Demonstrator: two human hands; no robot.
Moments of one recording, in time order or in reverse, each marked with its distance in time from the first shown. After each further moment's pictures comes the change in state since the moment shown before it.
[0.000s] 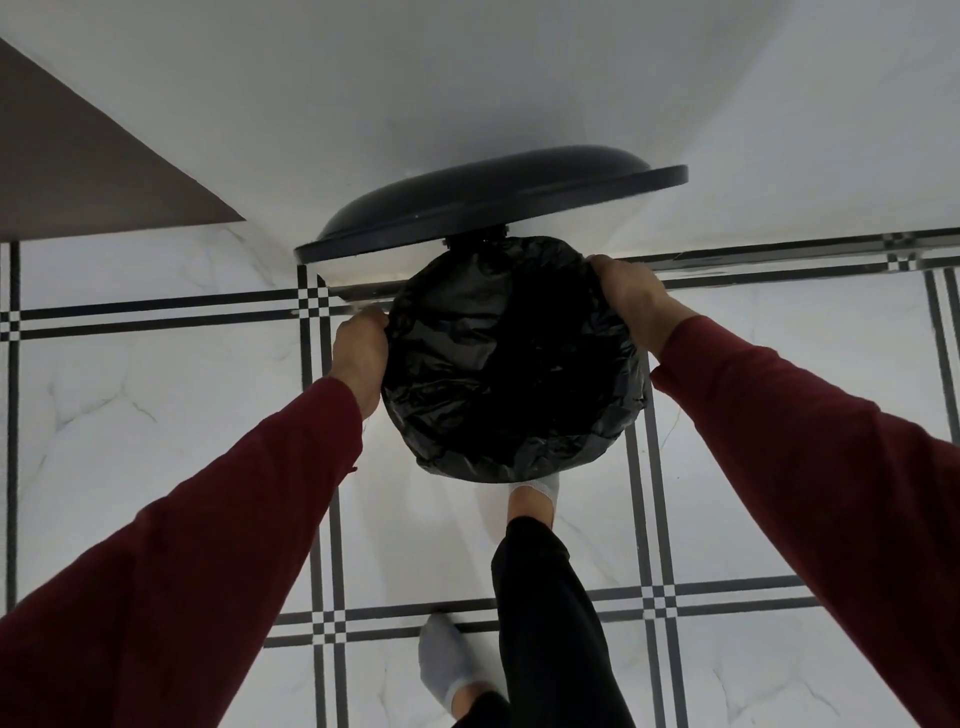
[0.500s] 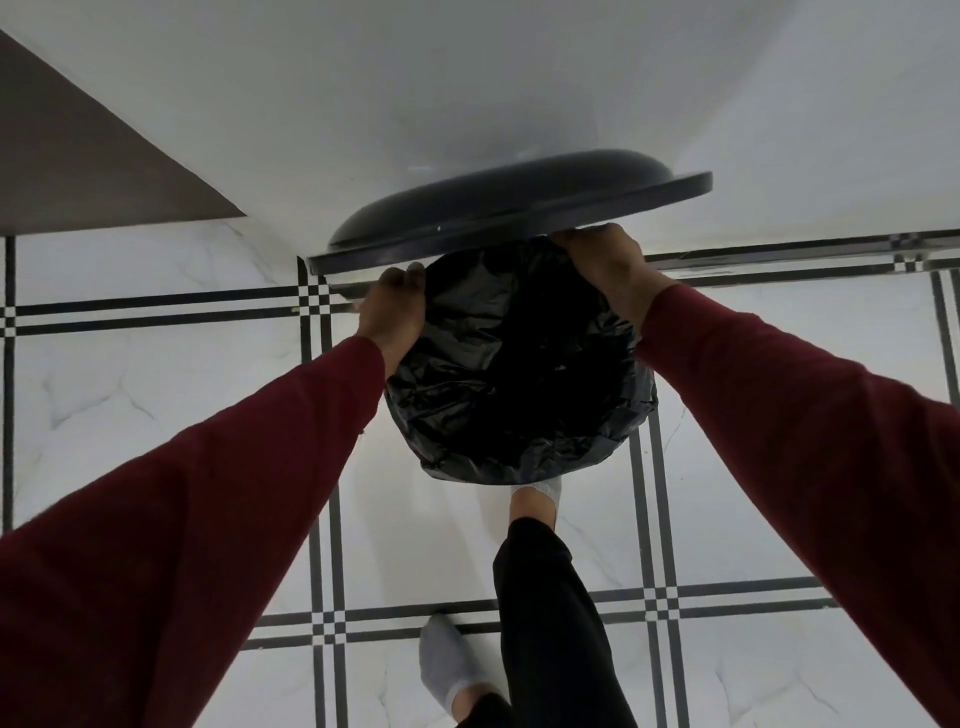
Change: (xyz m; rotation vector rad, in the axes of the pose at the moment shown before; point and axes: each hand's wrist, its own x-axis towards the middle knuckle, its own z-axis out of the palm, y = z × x) left_hand 0.013 0.030 0.027 0.630 -0.056 0.339; right_hand 0.007 -0.038 0.016 -0.127 0.022 -0.192
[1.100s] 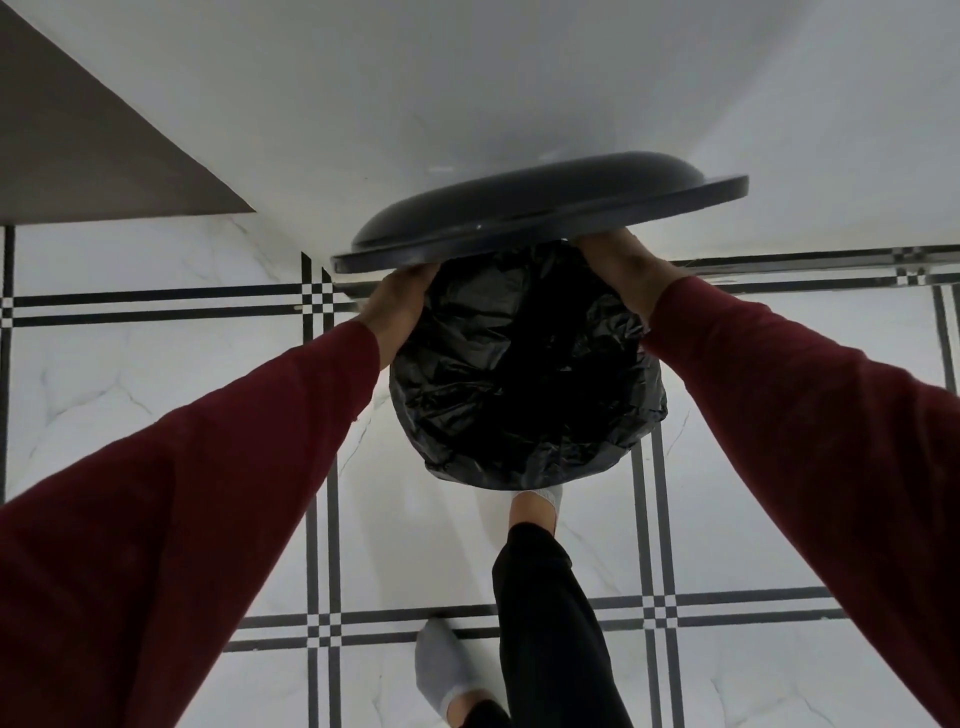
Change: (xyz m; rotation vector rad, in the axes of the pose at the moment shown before) left_hand -0.002 0.010 -0.011 -0.348 -0.187 -0.041; right_hand 0.087 0.045 0.015 0.134 -0.112 -0.017
